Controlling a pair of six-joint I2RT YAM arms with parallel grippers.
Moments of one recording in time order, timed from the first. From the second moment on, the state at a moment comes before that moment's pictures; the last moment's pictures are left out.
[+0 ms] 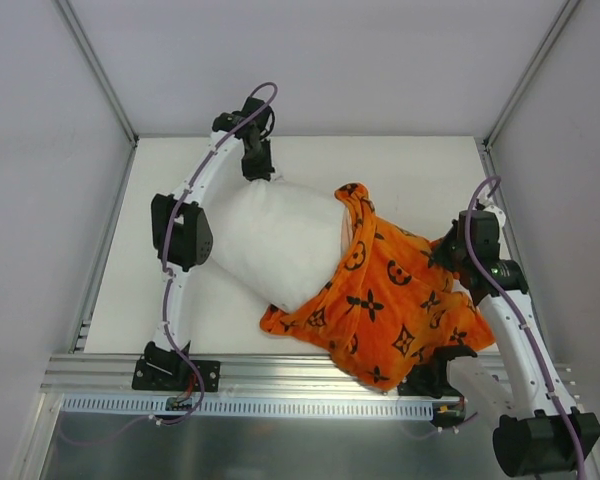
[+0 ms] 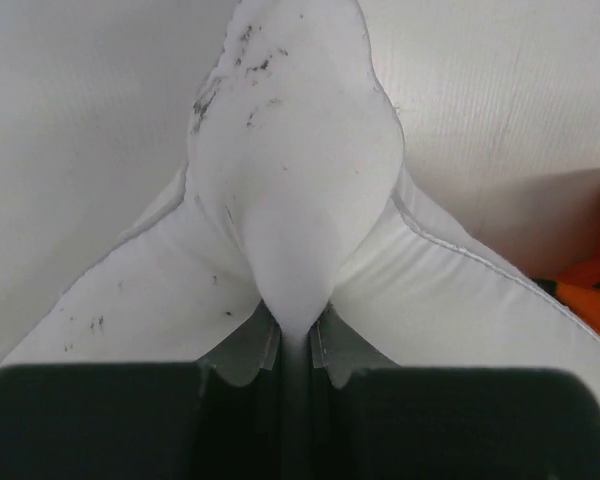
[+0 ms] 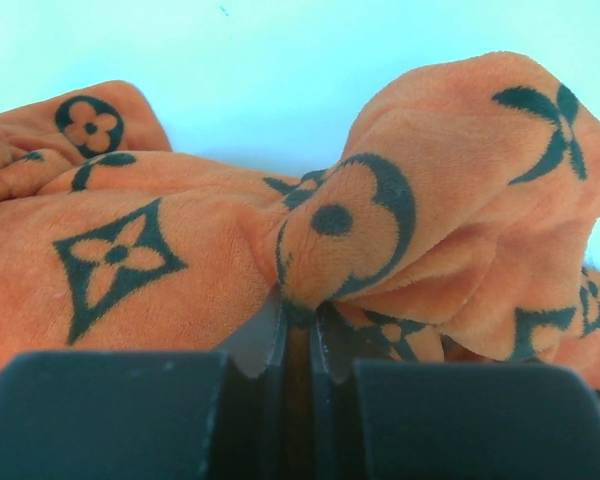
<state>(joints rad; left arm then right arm) -0.35 2.32 2.34 -1.16 0.02 -0.42 0.13 0.86 0.82 -0.70 0.17 0.59</state>
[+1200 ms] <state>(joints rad) -0.04 1.50 1.52 -0.89 0.46 -0.51 0.45 1.01 1.24 -0.76 0.18 0.51</state>
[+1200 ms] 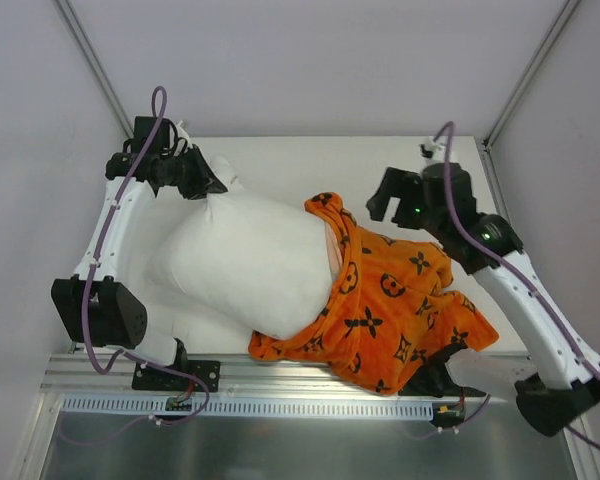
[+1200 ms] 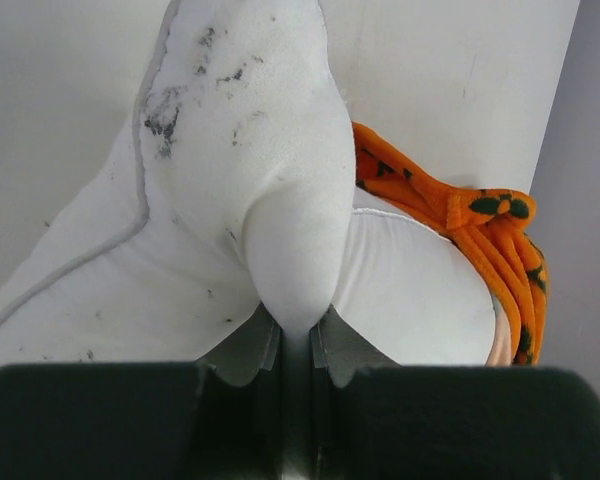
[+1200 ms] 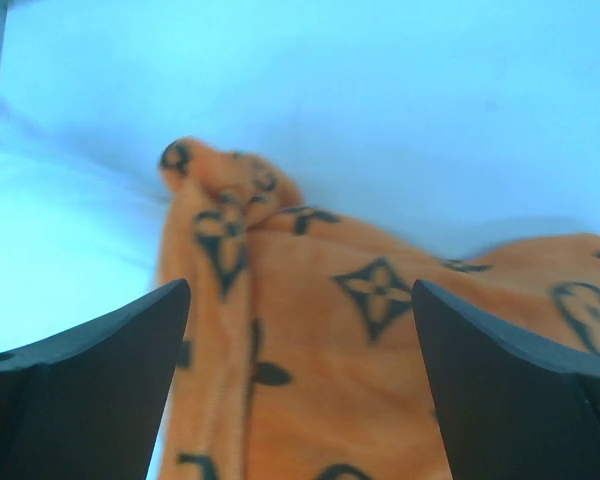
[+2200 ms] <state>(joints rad) 0.07 1.29 1.53 -0.91 0.65 -0.50 0.11 0.92 0.98 -0.76 0.05 0.53</state>
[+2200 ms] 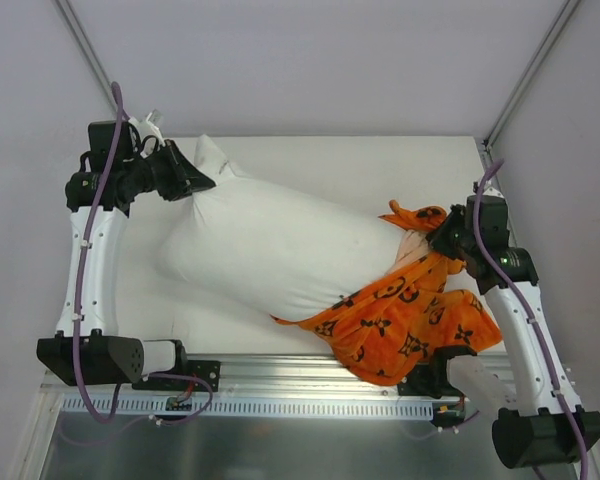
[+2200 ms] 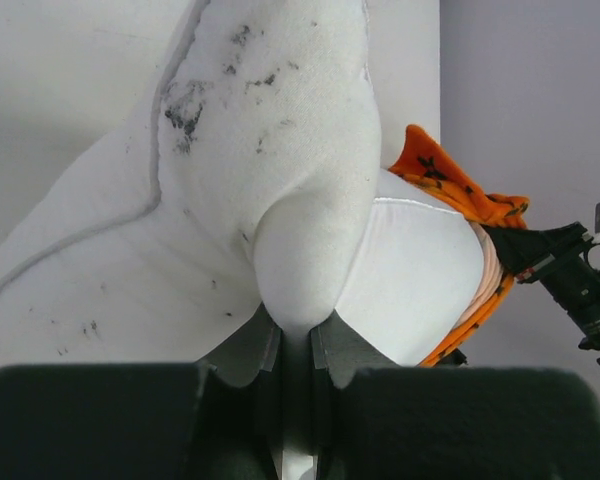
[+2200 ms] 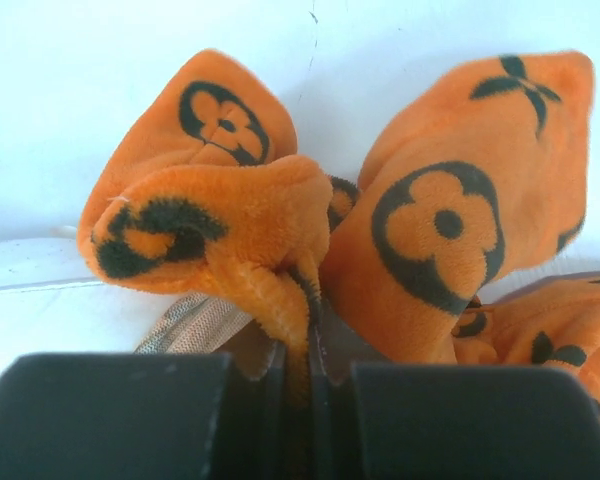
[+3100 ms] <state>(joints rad) 0.26 1.55 1.61 -0.89 0.49 -0.61 0.00 1.00 1.19 -0.88 -0.05 0.42</state>
